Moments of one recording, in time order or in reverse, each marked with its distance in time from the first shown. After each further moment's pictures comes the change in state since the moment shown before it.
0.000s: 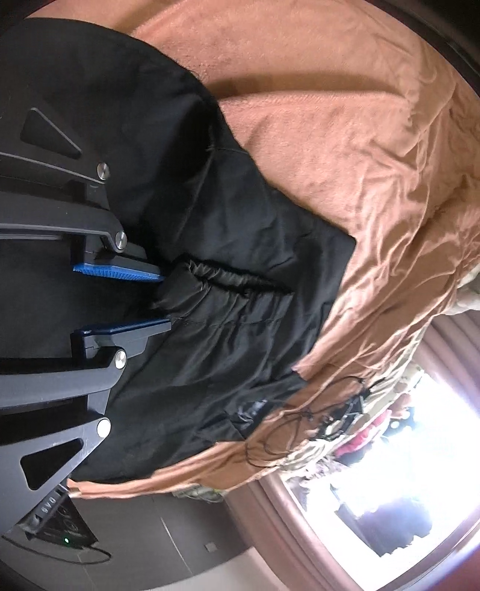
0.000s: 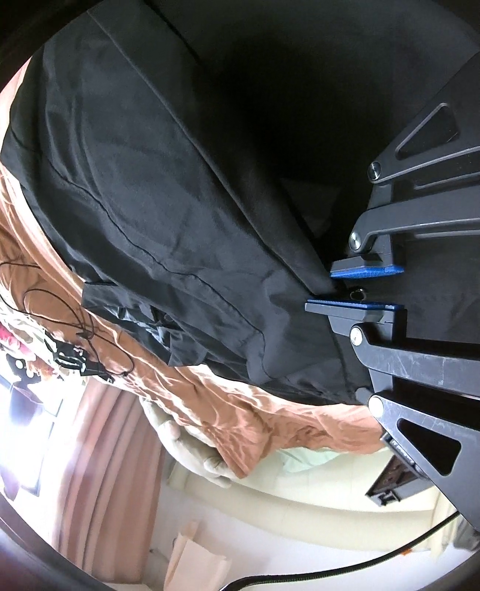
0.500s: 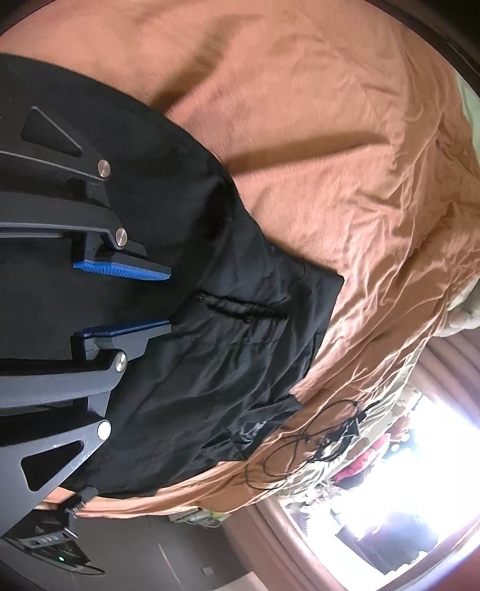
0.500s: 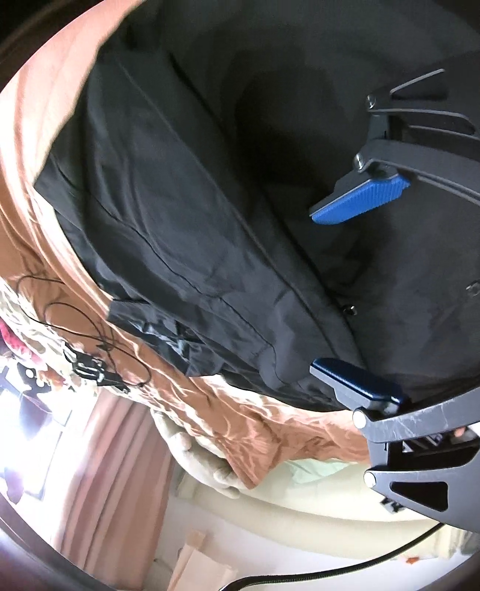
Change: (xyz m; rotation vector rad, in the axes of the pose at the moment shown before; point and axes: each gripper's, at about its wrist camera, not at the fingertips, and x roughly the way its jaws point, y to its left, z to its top) left arm -0.046 0.000 -0.012 0.009 0.009 0.143; right arm -0.044 -0.002 0.002 0.005 -0.049 -0.079
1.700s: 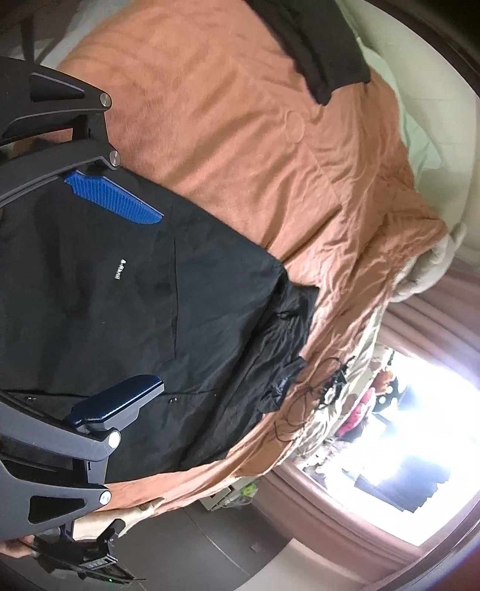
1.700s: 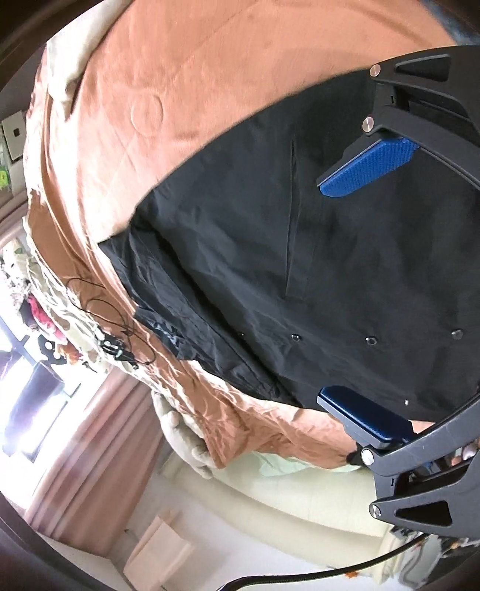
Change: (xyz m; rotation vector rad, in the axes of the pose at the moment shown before) left arm -0.207 0.052 -0.158 0.175 -0.175 -0.023; right arm -0.205 -0.054 -0.116 -0.136 -0.085 -0.023
